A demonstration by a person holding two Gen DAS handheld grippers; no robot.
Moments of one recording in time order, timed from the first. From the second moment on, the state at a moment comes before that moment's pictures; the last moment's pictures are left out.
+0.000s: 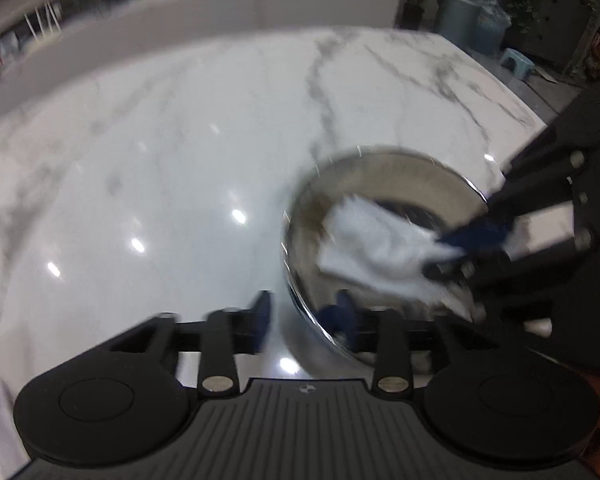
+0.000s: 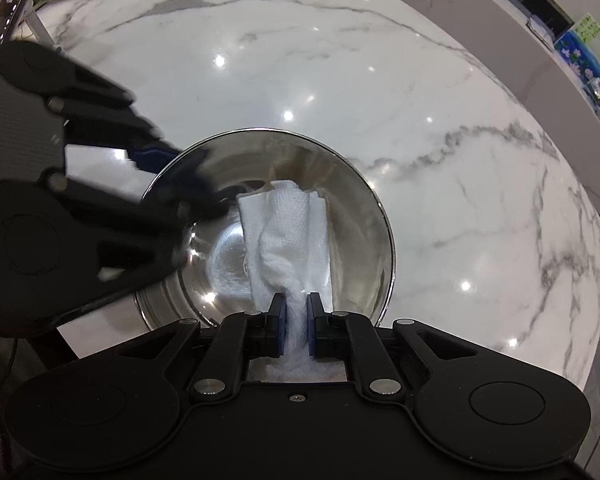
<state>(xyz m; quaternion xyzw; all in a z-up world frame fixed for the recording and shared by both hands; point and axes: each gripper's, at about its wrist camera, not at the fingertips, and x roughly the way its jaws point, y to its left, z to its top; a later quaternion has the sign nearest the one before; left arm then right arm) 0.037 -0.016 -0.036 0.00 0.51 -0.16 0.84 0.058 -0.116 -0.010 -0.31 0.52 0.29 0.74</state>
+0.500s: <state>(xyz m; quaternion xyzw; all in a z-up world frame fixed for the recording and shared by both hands) 0.036 -0.022 -0.030 0.04 0.48 -0.16 0.86 0.055 -0.115 -0.011 -0.25 0.56 0.31 0.72</state>
